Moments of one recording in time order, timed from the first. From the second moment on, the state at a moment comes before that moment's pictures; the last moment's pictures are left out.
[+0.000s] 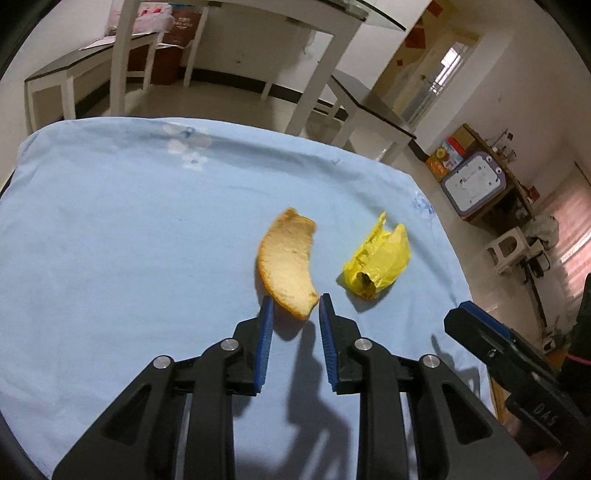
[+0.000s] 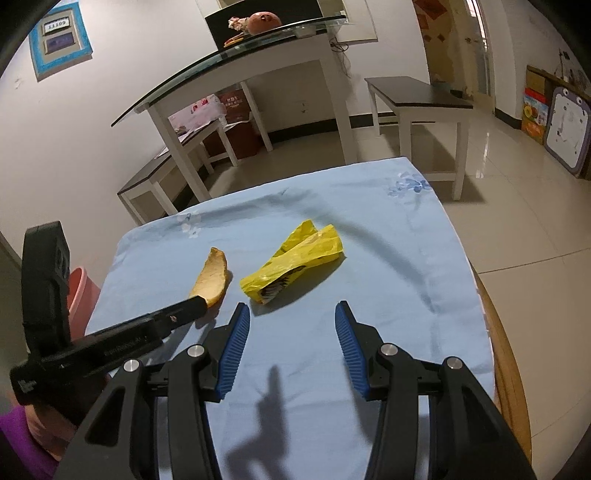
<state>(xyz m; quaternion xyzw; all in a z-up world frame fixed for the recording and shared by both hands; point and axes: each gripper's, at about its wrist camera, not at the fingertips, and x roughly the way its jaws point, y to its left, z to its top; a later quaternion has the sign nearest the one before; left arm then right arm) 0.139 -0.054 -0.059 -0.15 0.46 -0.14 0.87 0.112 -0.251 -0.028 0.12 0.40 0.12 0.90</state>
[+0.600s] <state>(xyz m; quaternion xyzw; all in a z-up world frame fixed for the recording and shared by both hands) 0.129 -0.041 -0.050 -0.14 0.43 -0.13 0.88 0.161 -0.243 -0.044 0.23 0.43 0.11 0.86</state>
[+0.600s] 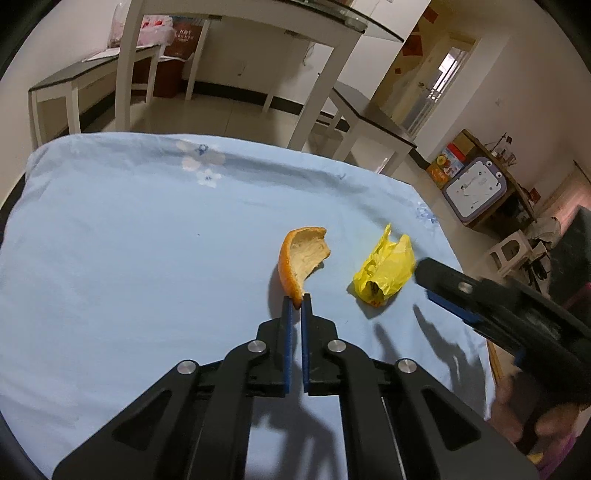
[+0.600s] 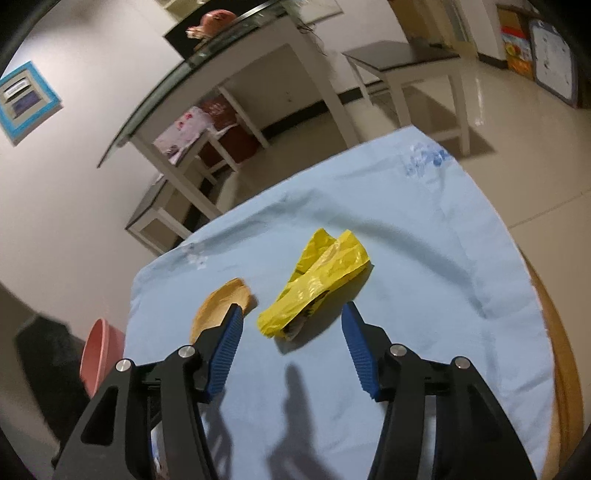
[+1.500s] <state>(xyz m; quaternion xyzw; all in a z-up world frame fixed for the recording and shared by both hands) 0.074 0.031 -0.011 -0.16 0.38 -0.06 0.91 0.116 -0.167 -0.015 0.09 0.41 0.17 0.89</state>
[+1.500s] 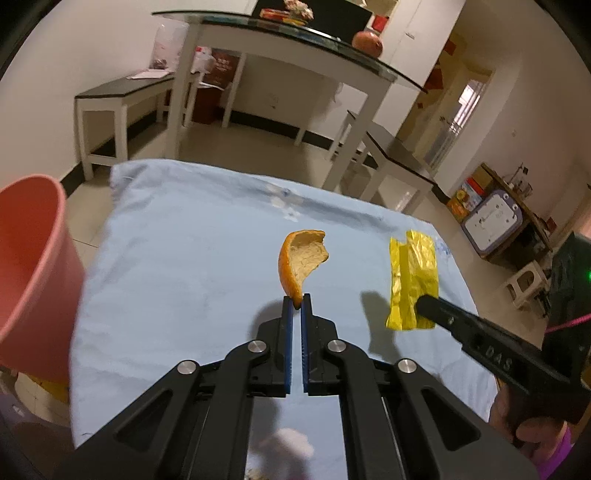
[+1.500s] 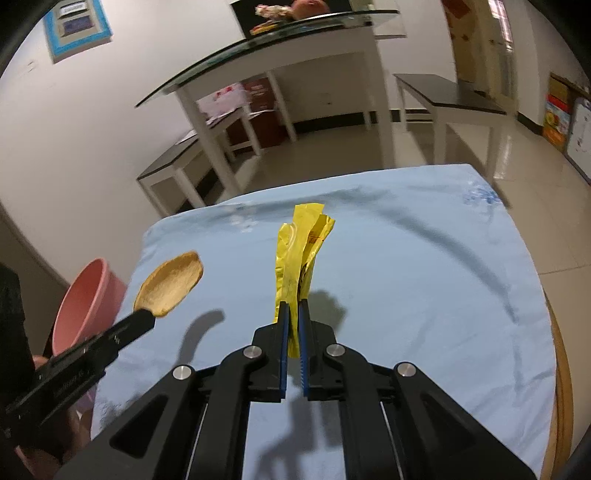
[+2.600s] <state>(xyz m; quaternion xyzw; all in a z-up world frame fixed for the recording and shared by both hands) -0.013 0.206 0.038 -0.17 0.29 0.12 0.93 0.075 0.042 0.053 0.00 0.35 0.36 0.86</state>
